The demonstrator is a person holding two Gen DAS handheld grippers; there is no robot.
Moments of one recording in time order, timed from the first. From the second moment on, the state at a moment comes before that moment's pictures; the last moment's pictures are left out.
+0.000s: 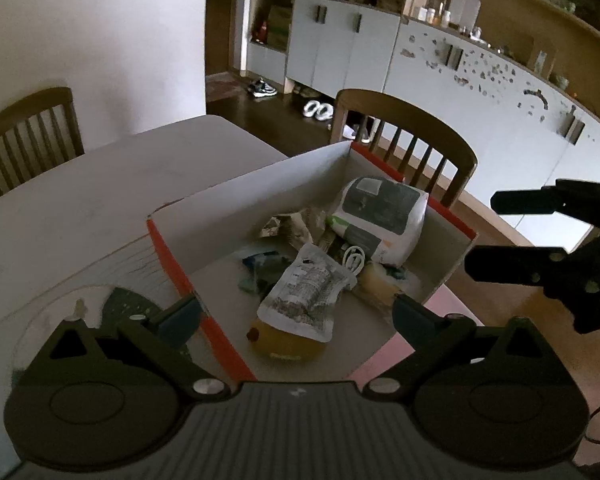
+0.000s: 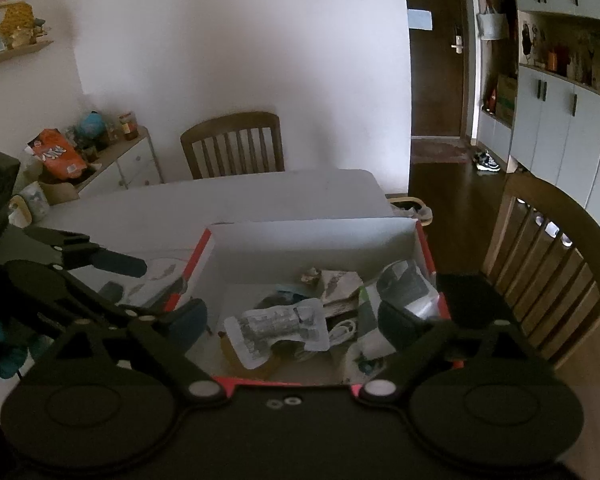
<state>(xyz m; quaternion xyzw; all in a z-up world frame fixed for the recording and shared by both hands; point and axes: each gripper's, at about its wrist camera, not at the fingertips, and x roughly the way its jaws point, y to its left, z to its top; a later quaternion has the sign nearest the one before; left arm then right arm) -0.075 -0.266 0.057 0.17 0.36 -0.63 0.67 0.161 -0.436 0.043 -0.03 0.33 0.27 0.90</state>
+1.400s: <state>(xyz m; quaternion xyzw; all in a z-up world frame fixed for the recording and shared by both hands) -0.102 -0.219 0.066 0.15 0.36 -0.61 0.69 0.127 -0.437 0.039 -0.01 0.34 0.27 0.90</state>
